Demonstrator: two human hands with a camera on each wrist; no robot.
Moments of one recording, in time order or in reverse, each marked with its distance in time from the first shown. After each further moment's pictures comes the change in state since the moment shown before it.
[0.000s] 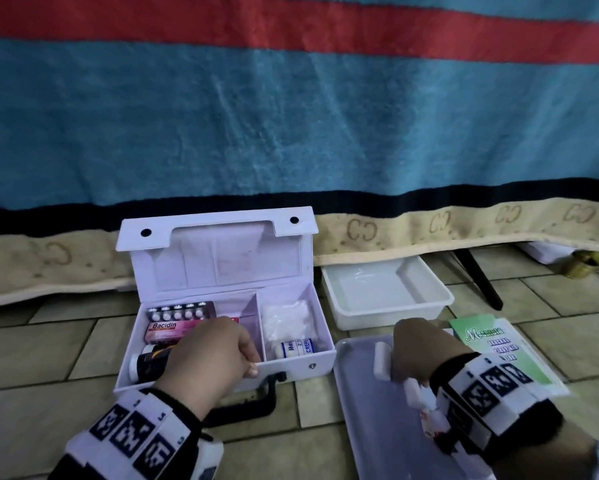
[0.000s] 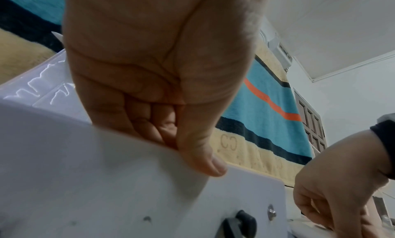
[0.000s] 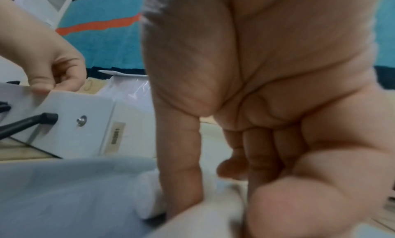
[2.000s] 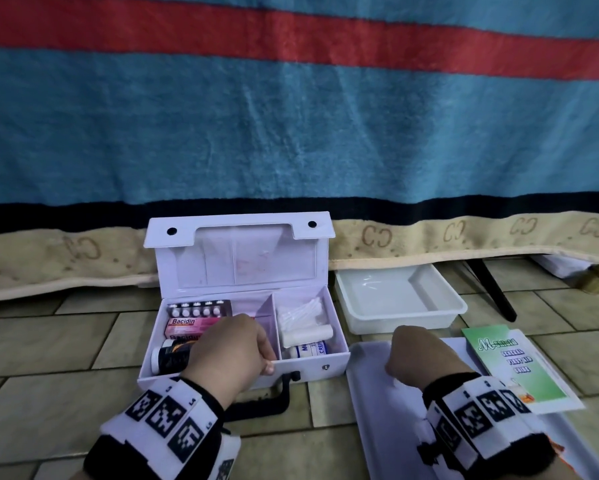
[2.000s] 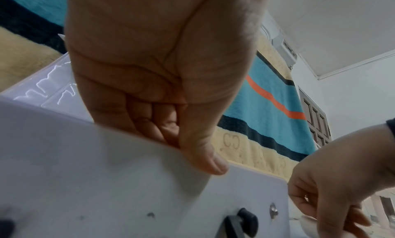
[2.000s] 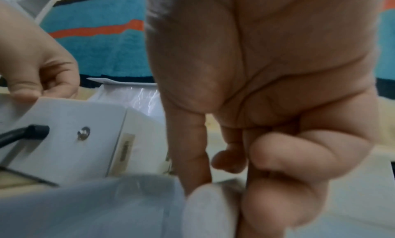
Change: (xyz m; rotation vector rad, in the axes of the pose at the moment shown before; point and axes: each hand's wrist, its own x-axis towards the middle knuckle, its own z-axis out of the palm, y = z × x) left_hand -0.009 0.006 -0.005 -0.052 0.012 -0.019; right_hand 0.013 -0.014 0.022 0.189 0.097 0.079
